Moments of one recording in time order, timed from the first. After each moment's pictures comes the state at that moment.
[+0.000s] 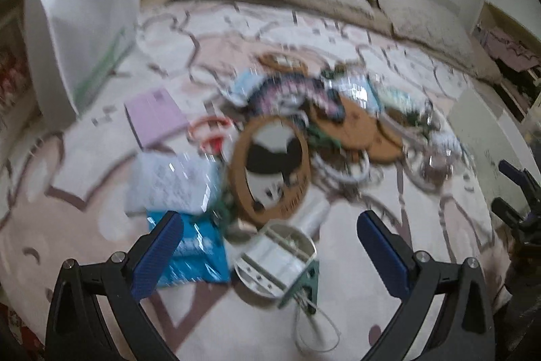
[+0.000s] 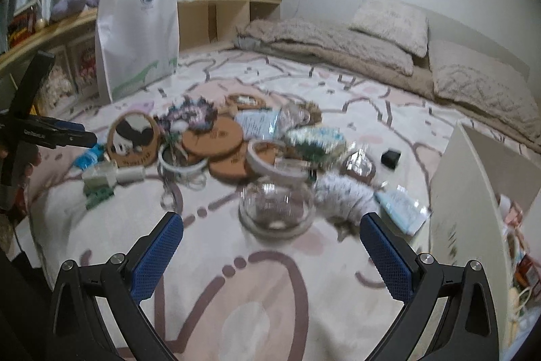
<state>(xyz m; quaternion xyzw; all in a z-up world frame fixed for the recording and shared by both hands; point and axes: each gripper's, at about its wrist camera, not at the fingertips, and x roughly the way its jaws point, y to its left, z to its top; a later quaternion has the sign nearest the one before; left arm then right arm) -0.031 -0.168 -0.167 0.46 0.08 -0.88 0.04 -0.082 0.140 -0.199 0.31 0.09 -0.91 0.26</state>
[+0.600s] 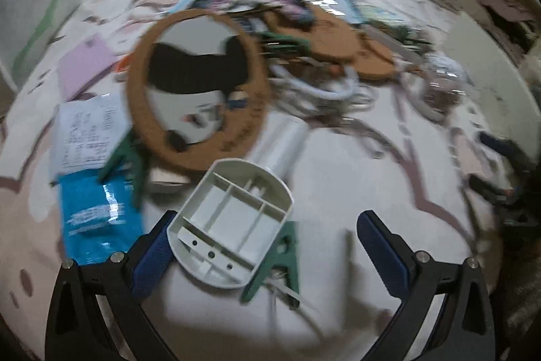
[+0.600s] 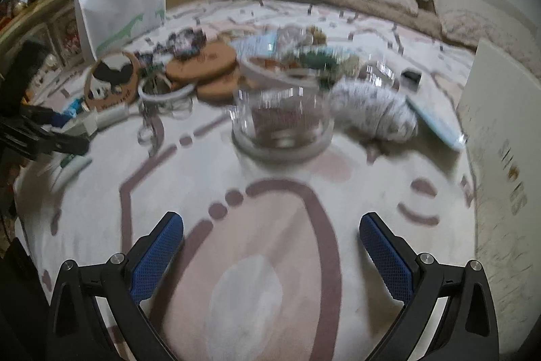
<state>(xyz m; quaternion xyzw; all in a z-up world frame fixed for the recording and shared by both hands) -0.044 -0.133 -0.217 0.54 0.06 -0.84 -0.05 -0.094 0.136 -0.265 0.41 0.09 -0.87 0.25</state>
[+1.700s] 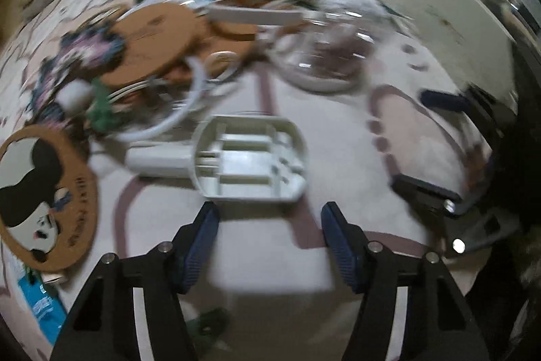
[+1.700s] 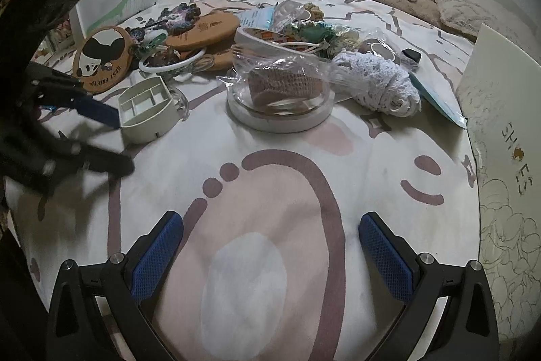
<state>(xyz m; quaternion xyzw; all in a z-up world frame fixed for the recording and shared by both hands) -0.076 -0.033 -0.222 0.56 -0.08 -0.81 -0.17 -0.087 0.131 -0.273 0.43 0.11 -0.86 0.23</state>
